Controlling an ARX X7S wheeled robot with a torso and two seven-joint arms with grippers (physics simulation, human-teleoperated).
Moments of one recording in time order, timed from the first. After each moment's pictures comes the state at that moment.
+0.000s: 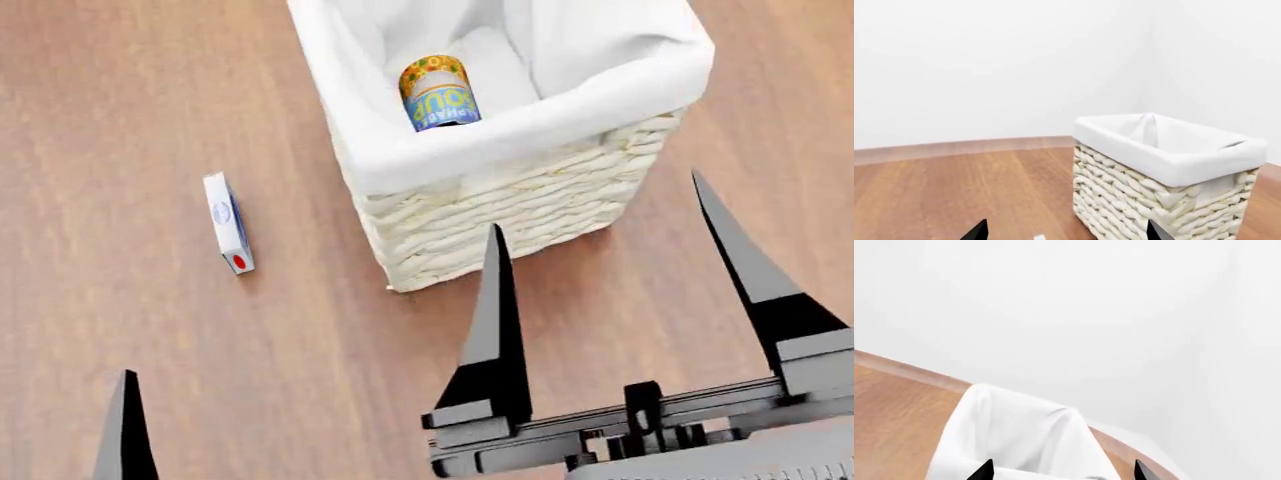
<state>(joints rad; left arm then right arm) 0.06 -0.44 0.37 0.58 -0.20 0.17 -0.41 1.71 1.06 -2.16 -0.73 0.58 -0.15 1.38</state>
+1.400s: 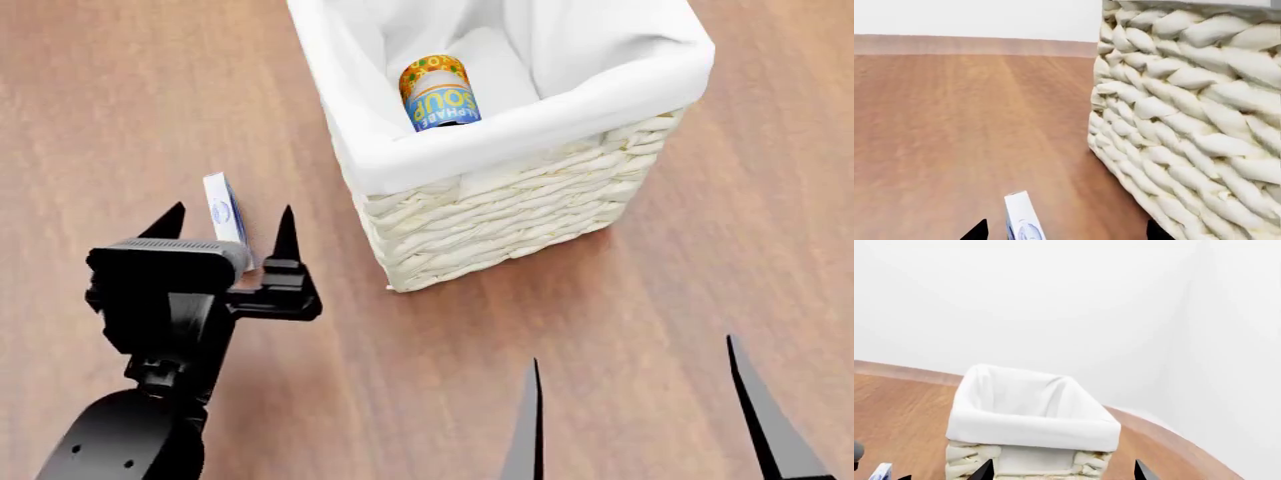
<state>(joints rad) -0.75 -0.08 0.42 -0.69 -0.37 0.23 -0.16 1.23 1.10 -1.98 -0.70 0.29 -0.26 1.51</state>
